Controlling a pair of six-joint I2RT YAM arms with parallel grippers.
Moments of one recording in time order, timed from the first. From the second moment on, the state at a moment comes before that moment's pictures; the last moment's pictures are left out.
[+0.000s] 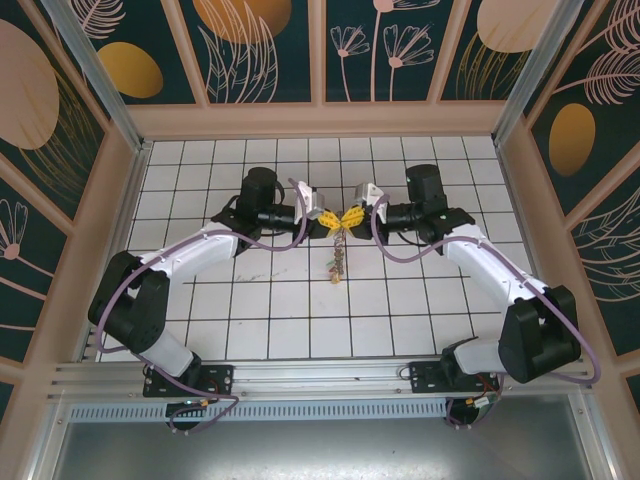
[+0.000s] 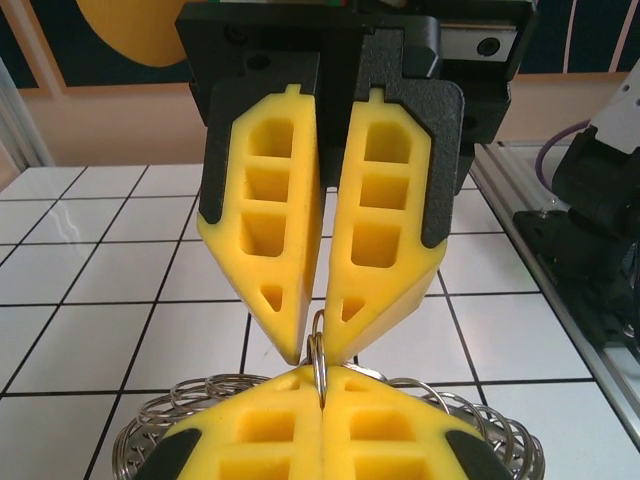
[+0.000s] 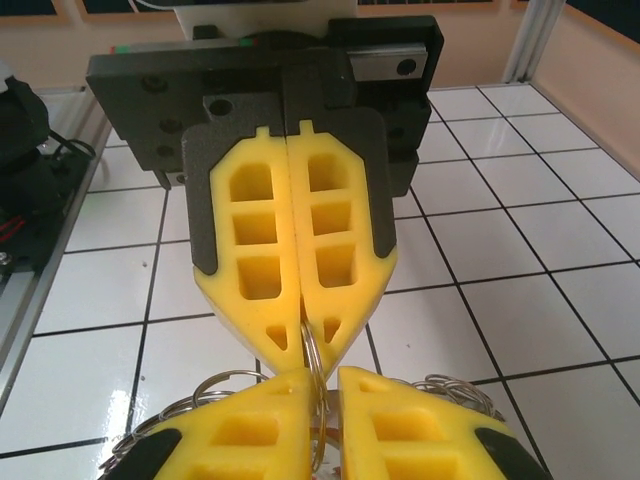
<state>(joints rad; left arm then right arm) -0.56 1.59 1.03 0.19 1.00 0.33 0.38 1.34 0.98 -0.26 -0.98 -0.61</state>
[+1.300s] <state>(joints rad) -0.56 1.60 1.07 0.12 0.98 0.39 0.38 1.31 0.95 -0.23 -0.92 -0.54</state>
